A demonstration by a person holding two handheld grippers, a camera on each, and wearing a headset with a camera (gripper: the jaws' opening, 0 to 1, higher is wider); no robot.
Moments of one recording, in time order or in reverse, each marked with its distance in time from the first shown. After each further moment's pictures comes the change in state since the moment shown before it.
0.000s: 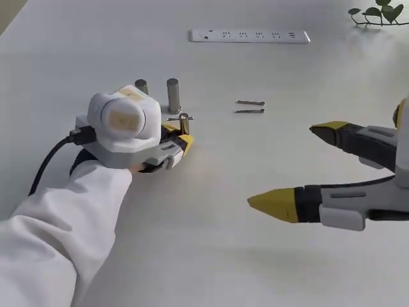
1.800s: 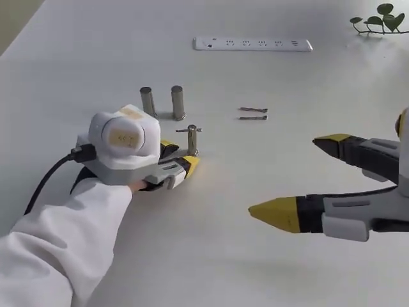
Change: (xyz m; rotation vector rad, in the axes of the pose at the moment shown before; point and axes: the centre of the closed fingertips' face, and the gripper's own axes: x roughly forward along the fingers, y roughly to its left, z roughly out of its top) left arm -0.015 0.000 -0.018 -0.053 0.029 0.001; right arm -0.002 0.007 -0.004 0.048 0.017 0.007
